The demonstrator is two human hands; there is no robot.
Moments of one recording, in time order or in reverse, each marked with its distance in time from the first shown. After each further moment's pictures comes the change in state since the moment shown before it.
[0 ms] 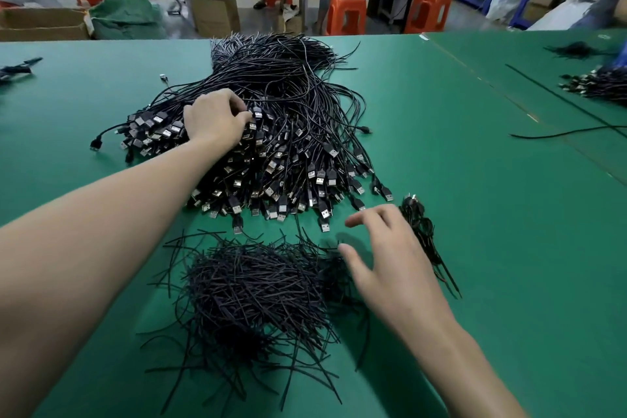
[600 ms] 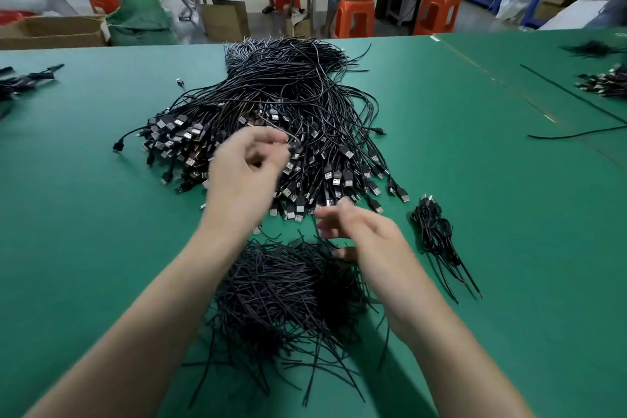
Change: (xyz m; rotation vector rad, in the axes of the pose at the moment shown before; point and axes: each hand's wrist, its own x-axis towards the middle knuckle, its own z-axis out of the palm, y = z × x) left_hand -0.153 0.030 -0.065 -0.795 -0.049 0.029; right_hand 0.012 -0.050 0.004 0.873 -0.157 0.318
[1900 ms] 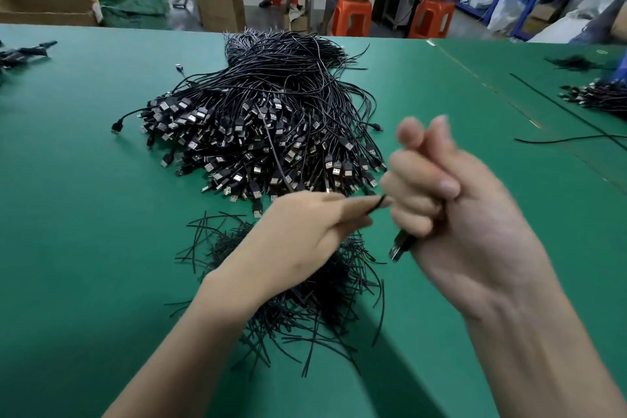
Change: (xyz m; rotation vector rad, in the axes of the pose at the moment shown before) left_hand -0.061 0.013 0.013 0.398 -0.522 0.584; right_hand -0.041 -0.071 -0.027 0.733 -0.276 -0.187
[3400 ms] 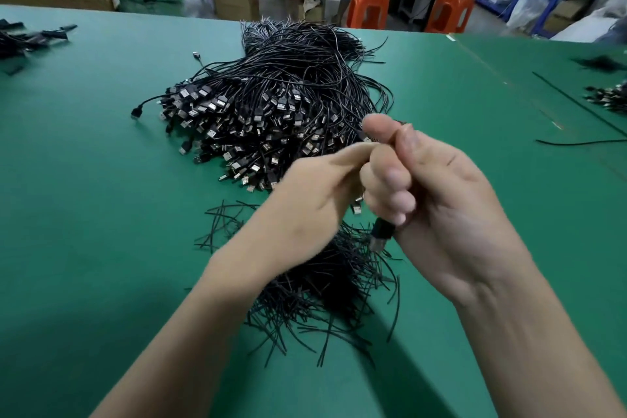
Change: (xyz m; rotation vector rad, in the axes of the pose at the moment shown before) left_hand 0.002 0.010 -0.027 -0.519 0.175 -0.114; right_hand 0.015 0.029 0.001 -0.123 -0.240 -0.051
